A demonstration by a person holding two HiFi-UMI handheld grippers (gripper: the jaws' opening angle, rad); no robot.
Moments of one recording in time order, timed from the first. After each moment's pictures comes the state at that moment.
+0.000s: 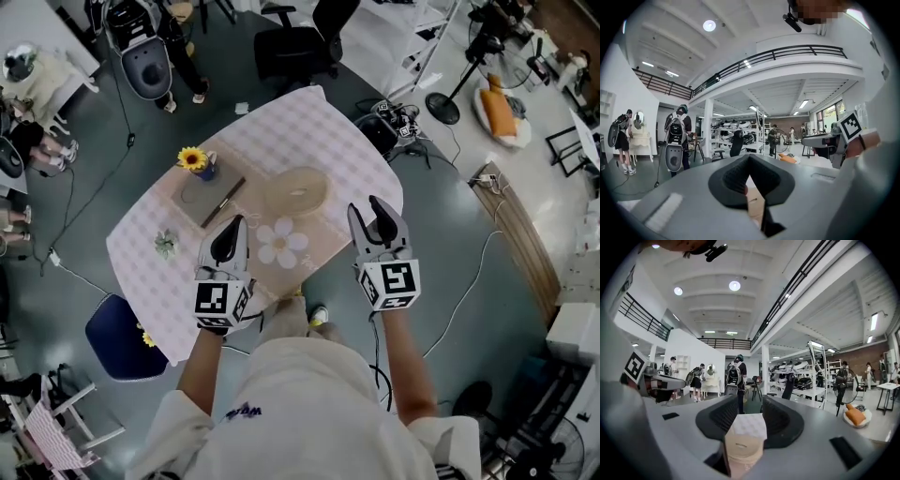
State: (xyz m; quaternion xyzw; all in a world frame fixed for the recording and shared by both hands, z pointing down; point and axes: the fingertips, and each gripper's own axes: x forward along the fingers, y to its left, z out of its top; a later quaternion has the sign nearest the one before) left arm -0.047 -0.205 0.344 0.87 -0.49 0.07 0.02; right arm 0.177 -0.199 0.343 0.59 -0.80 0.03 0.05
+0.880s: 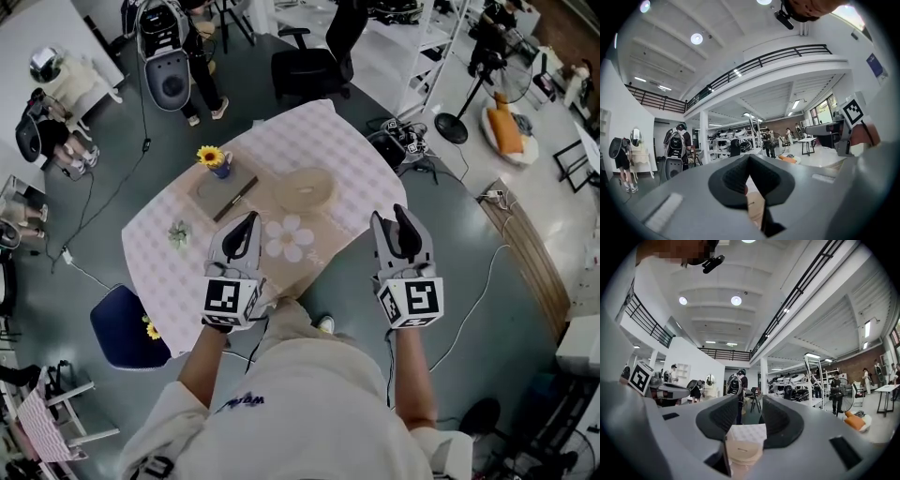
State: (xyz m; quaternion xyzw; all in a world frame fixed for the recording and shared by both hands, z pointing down) left arm -0.029 -0.127 0.302 0.87 -0.48 0.06 -0.06; right arm 0.198 -0.097 0.284 0.60 -0.80 -0.02 -0.01
